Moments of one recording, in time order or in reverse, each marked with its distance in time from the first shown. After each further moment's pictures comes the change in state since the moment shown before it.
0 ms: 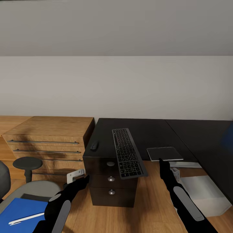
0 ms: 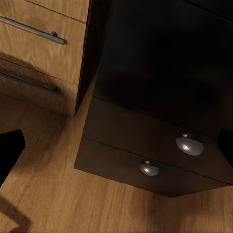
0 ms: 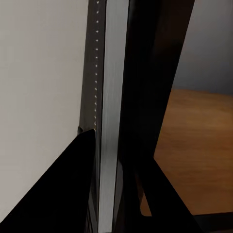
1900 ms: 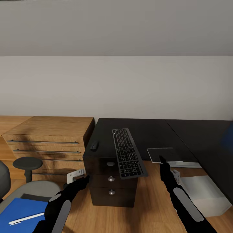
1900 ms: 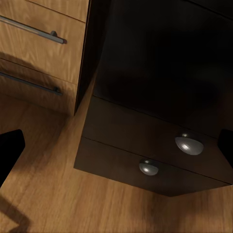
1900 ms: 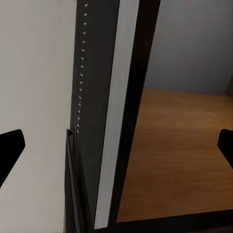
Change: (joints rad) left arm 0.000 0.000 -0.001 0.001 0.001 0.000 0.000; right arm 0.000 0.000 0.001 0.031 -0.008 -0.005 -0.002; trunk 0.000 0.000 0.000
